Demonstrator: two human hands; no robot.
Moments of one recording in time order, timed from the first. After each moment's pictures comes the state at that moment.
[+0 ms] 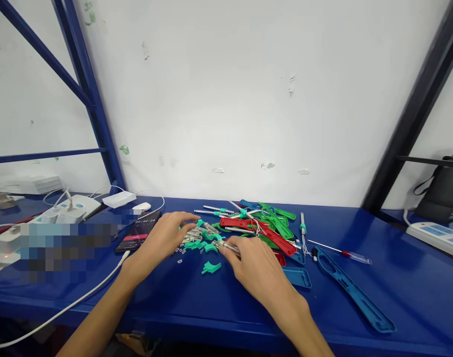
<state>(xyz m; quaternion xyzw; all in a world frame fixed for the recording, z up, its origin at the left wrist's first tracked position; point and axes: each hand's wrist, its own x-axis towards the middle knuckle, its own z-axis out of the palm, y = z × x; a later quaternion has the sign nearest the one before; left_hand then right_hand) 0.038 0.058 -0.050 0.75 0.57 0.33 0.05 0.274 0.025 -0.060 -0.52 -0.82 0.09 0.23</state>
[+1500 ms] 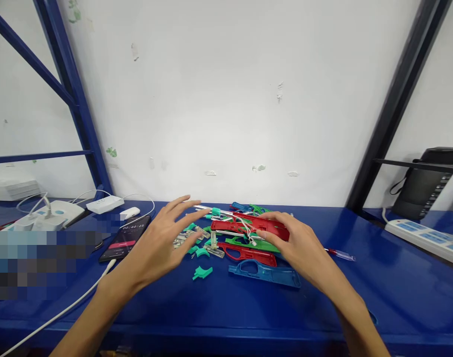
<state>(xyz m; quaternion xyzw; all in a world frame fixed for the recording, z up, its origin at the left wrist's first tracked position) 0.057 0.031 -0.035 0.84 0.39 0.34 -0.16 0.369 0.047 -0.043 -0.55 -0.74 0.09 0.37</state>
